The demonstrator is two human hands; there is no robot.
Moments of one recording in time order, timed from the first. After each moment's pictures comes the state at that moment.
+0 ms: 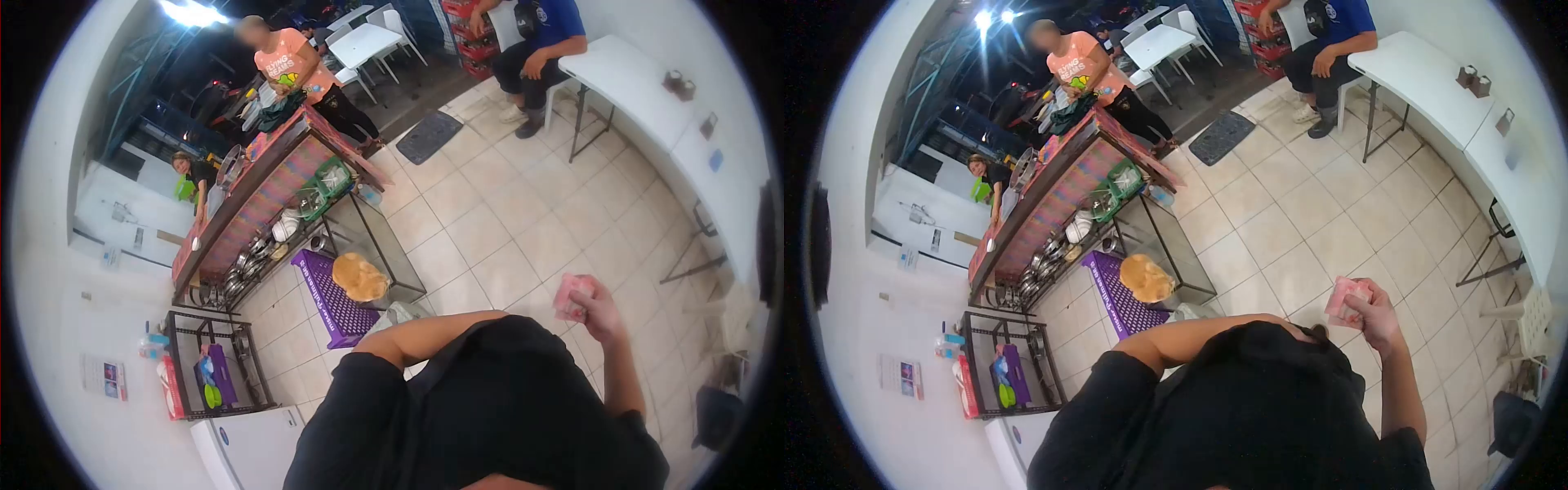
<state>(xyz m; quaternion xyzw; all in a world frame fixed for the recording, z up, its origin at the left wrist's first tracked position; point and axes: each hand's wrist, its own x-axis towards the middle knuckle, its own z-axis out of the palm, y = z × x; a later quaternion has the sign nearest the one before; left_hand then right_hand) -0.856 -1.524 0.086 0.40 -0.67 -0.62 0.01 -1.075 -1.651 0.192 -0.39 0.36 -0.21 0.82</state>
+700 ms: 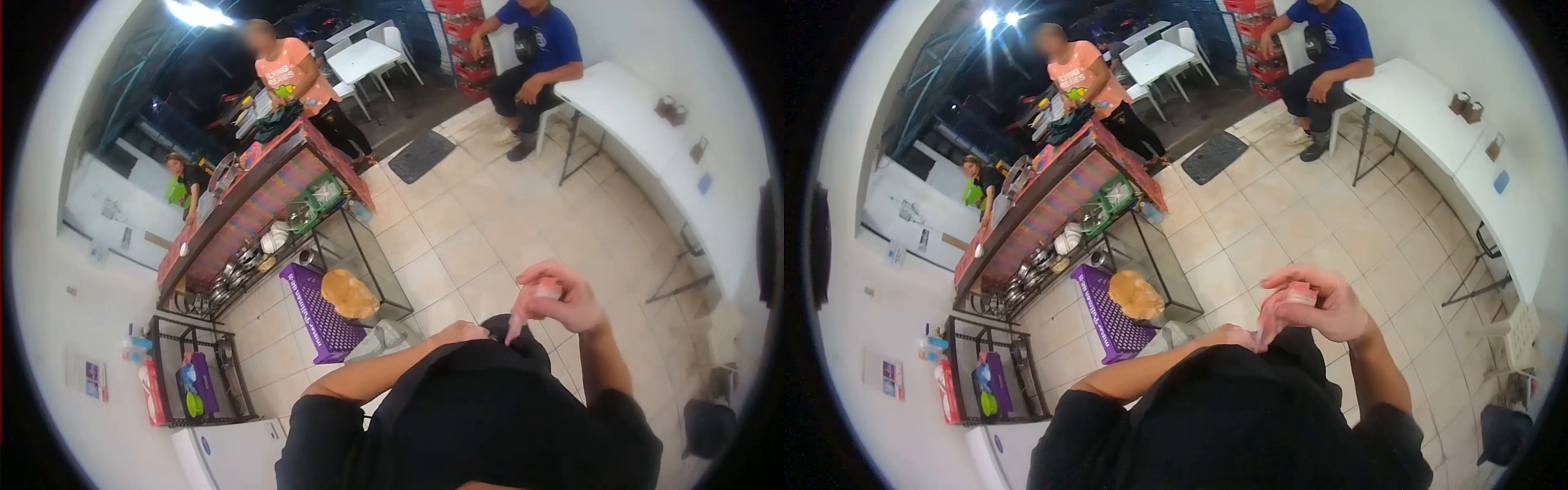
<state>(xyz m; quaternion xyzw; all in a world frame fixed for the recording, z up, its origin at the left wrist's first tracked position) -0.814 -1.500 0.195 0.56 -0.74 -0.38 0.04 -1.001 -1.659 0.317 -0.63 0.02 -0.20 0.75</state>
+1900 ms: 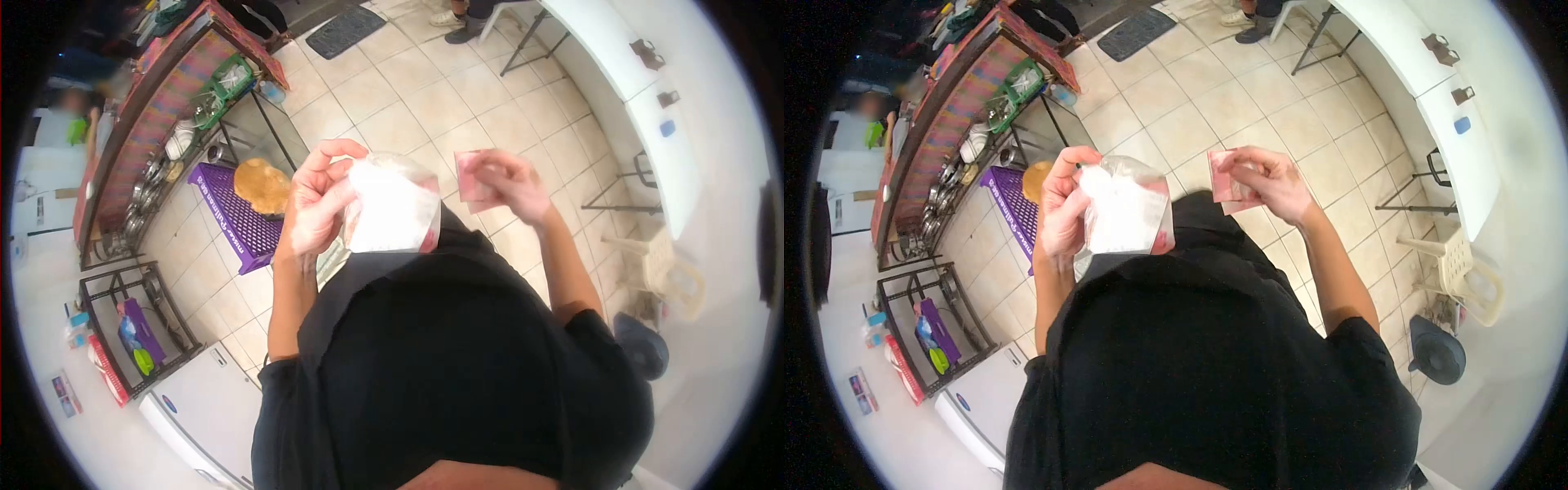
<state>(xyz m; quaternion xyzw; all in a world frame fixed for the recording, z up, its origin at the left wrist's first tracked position) -0.722 -1.452 0.274 0.40 -0.32 -0.51 0.69 -0.940 -1.648 0.229 -0.63 0.32 -0.10 0.70</state>
